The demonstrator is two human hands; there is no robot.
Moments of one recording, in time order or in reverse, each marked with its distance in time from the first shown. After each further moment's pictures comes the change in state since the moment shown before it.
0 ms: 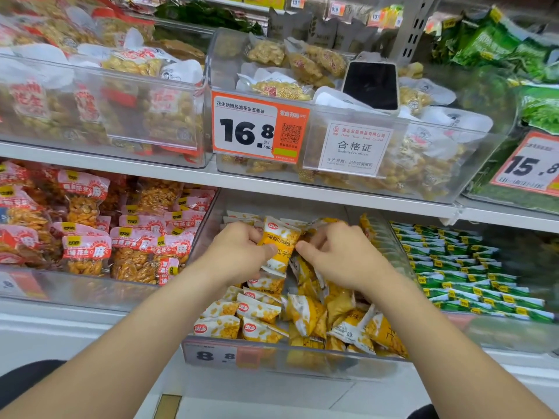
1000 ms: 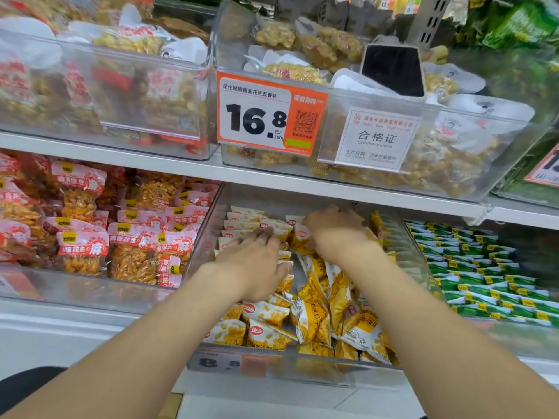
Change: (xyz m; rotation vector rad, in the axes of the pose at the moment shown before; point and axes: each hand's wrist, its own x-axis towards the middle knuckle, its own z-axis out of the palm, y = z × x) left_hand 0.033 -0.022 0.014 1.093 -0.242 0.291; right_hand 0.070 -0.006 0.024 -0.561 -0.151 0.026
